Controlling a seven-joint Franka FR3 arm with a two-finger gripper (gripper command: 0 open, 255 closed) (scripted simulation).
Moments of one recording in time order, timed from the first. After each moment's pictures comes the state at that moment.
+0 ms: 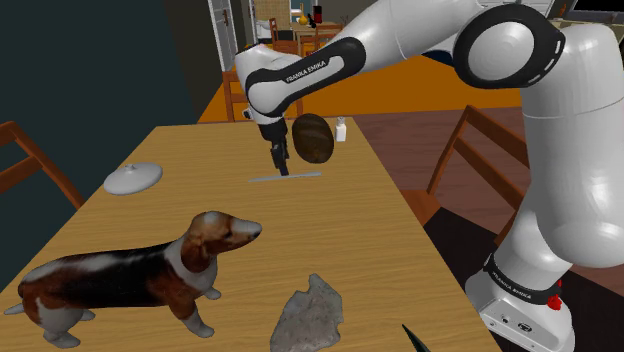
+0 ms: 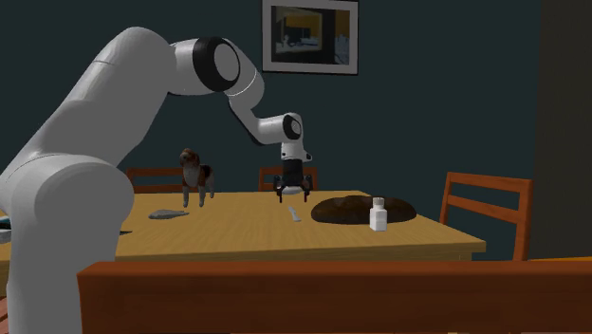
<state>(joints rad) 0.27 0.48 0.09 -1.54 -0.15 1.84 -0.46</state>
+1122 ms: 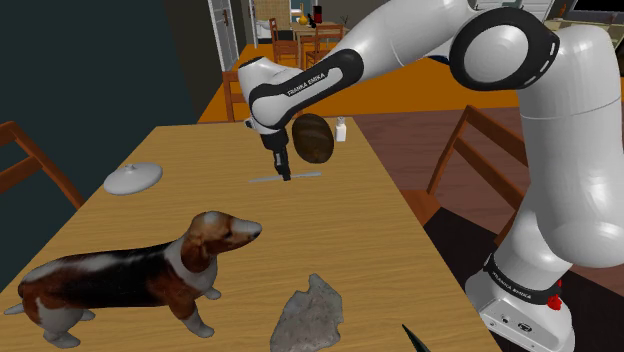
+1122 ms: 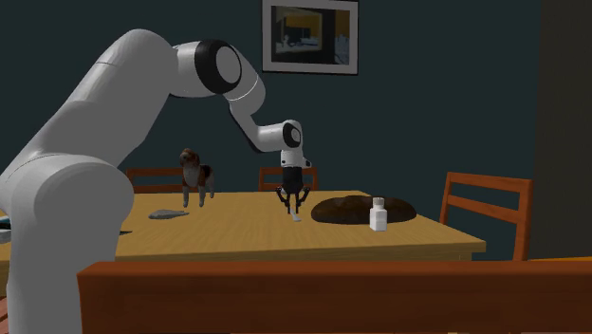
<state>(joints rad) 0.26 0.49 0.09 -1.59 -0.16 1.92 -0.46</state>
